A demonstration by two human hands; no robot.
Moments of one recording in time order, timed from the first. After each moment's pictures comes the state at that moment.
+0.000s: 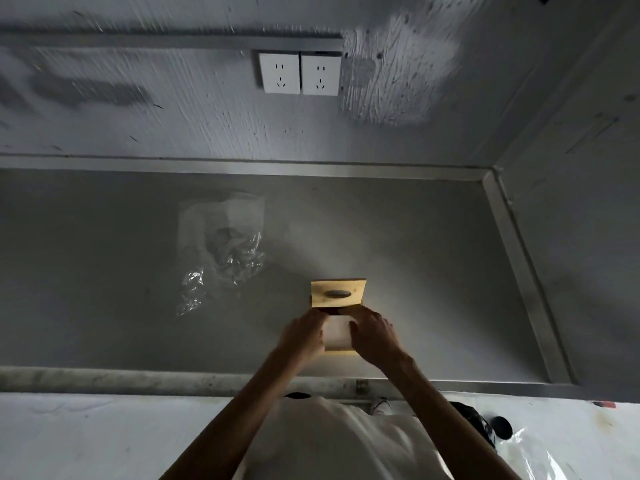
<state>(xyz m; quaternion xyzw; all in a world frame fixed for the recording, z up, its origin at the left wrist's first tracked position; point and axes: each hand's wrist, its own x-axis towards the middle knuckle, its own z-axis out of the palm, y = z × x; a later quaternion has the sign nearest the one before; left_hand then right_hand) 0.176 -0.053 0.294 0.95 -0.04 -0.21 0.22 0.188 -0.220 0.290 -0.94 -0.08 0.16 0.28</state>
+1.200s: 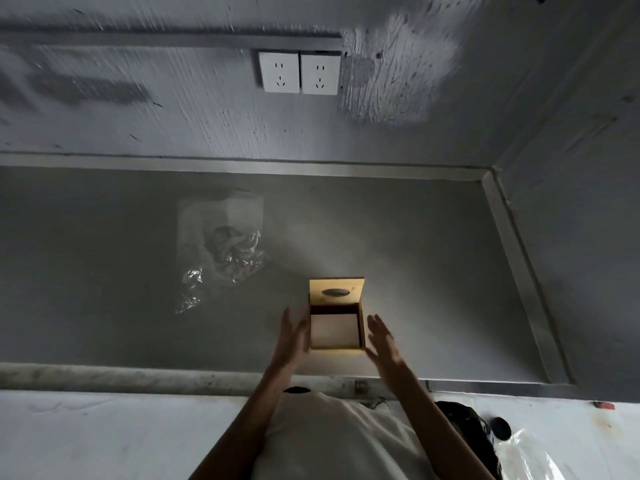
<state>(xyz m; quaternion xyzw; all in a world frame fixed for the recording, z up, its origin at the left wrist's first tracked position) 0.152 -0.050 0.272 0.67 0.32 -0.19 0.64 0.158 -0.240 0.255 -0.63 0.23 0.24 0.70</state>
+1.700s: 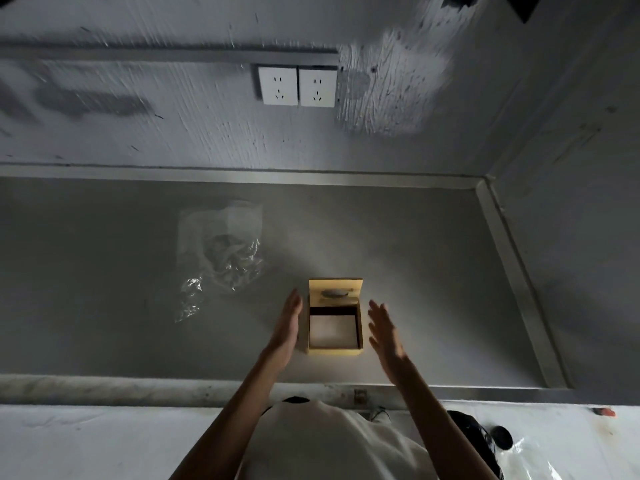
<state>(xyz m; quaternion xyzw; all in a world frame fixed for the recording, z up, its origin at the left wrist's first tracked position) 0.190 -0.041 0.294 0.62 0.27 -0.20 0.71 0.166 -0.249 0.271 -0.66 0.12 0.22 0.71</state>
